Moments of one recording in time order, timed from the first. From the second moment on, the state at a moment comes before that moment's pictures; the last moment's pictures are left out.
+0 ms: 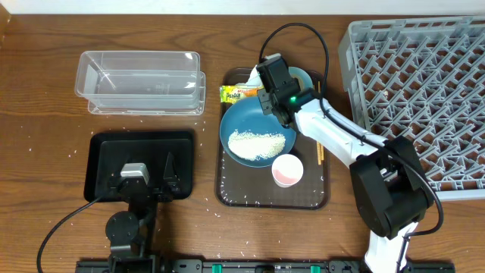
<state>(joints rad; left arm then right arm) 0.05 0.01 0.03 -0.13 0.06 -0.11 0.55 2.00 1.40 -0.33 0.27 0.16</state>
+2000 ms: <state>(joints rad) 0.05 0.01 0.03 -0.13 0.06 -0.11 -1.05 2.09 1.43 -0.38 -1.37 0.30</state>
